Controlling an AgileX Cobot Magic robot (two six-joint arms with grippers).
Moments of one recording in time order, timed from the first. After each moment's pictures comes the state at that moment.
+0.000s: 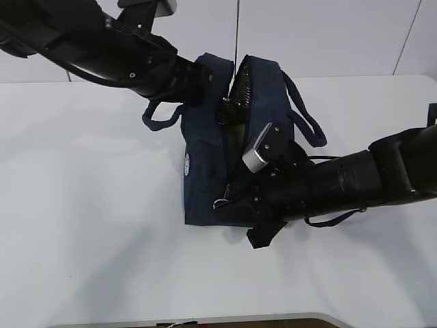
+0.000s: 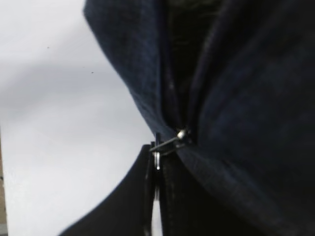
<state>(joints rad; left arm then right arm) -0.52 1.82 -1.37 -0.58 0.39 0.32 0.35 1.91 -0.88 1.77 0.74 -2.29</state>
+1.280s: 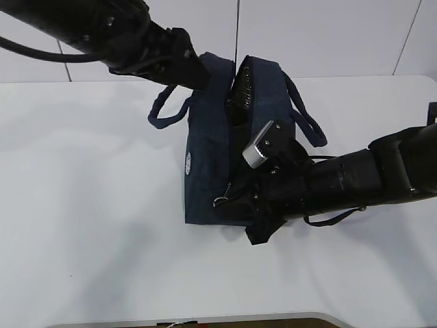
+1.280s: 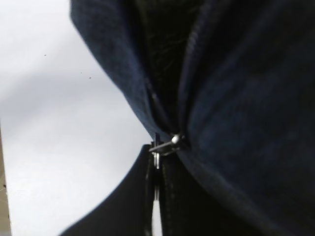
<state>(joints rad) -0.52 1.66 -1.36 -0.53 0.59 0.38 0.35 1.91 -0.88 1.77 0.74 -2.25</state>
